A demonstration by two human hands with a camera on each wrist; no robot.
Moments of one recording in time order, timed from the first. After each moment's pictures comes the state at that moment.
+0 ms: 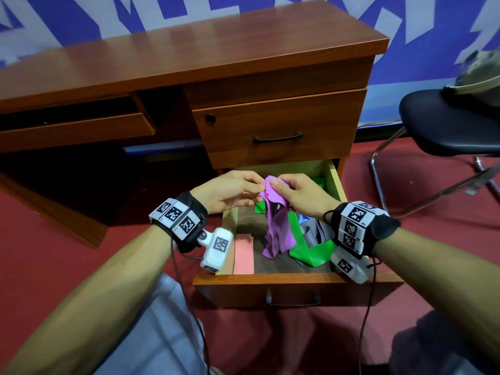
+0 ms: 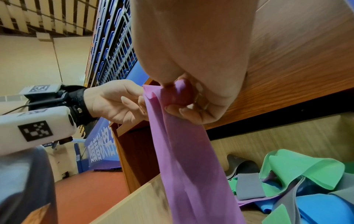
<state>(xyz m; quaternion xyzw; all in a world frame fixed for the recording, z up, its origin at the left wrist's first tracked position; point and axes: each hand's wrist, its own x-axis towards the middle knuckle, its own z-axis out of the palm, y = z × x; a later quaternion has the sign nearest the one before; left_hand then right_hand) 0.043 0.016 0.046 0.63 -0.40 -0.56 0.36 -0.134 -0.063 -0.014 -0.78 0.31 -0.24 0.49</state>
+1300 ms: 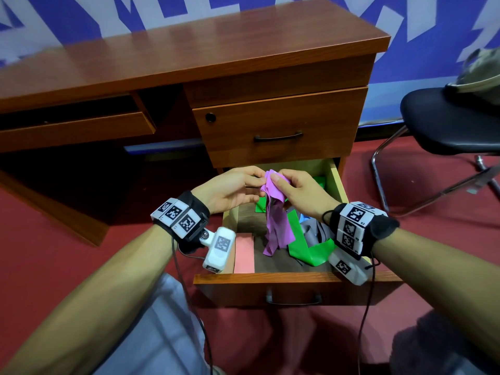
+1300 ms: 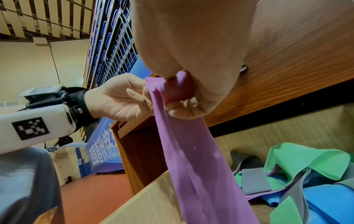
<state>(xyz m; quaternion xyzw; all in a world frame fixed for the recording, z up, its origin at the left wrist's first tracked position) 0.040 0.015 0.048 0.59 -0.38 -0.59 0.40 -0.135 -0.049 0.000 -0.75 0.31 -0.27 0.52</state>
